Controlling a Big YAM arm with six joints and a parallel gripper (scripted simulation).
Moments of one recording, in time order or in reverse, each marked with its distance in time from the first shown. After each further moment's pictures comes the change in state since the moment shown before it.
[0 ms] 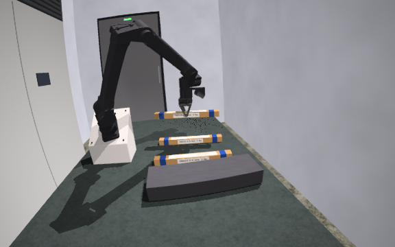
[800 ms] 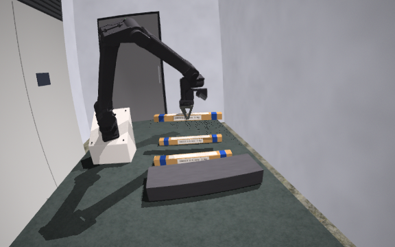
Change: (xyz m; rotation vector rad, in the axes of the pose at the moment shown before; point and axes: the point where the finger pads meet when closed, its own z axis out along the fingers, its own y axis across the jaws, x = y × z) arm -0.010 -0.053 0.001 -0.002 0.001 -0.001
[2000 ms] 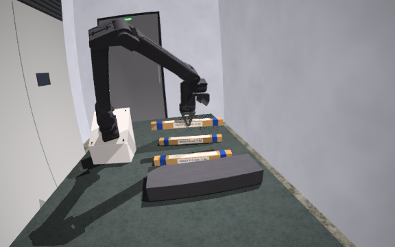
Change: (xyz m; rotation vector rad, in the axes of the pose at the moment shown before) arm -0.003 -0.064 0.017 0.016 0.033 -0.214
